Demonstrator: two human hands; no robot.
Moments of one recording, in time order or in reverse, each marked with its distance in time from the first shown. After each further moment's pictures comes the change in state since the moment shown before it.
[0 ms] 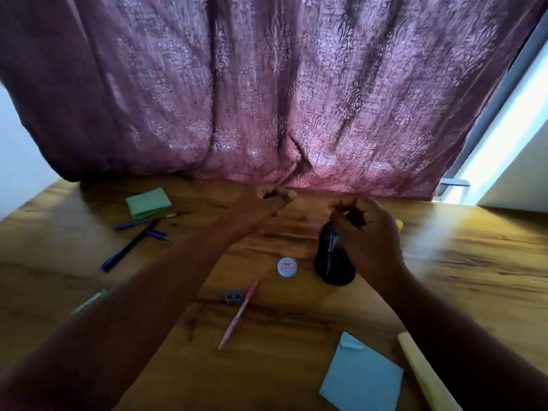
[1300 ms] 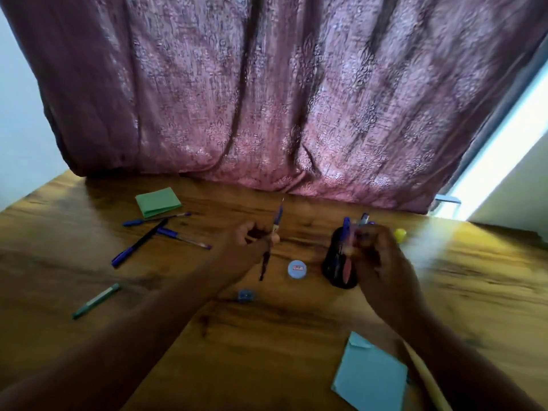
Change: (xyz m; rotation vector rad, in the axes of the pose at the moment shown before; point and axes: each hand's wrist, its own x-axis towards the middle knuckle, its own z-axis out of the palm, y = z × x) left_hand -0.087 -0.030 -0.038 -0.027 0.088 -0.030; right_hand -0.055 -0.016 -0.009 -0.114 -0.148 -0.073
